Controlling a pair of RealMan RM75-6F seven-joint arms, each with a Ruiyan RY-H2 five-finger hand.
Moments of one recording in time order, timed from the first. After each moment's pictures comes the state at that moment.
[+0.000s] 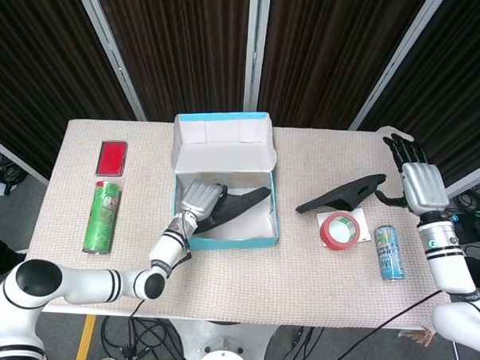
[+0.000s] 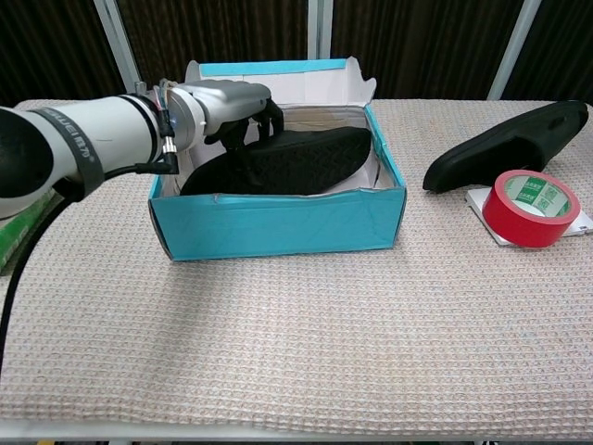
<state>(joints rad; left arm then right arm) -1.12 -1.74 -0.20 -1.33 0.62 0.94 0.56 0.57 -1.08 0.27 -1.50 -1.18 1.03 0.09</state>
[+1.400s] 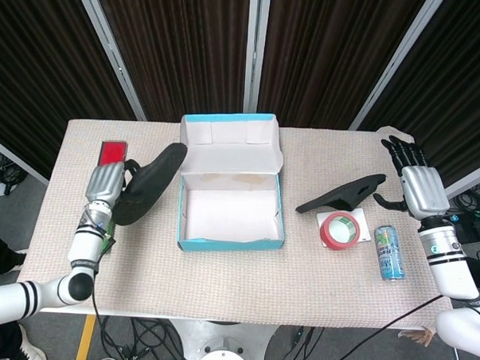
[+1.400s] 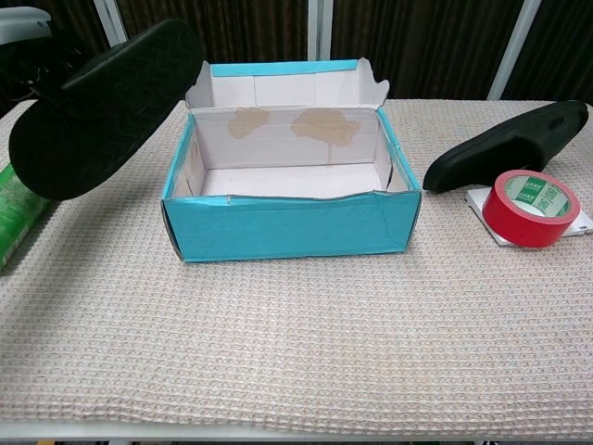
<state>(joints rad) -0.78 -1.40 -0.26 -1.58 0.61 1.10 0.36 0.54 -1.07 0.26 -1.52 -1.25 1.07 0.14</state>
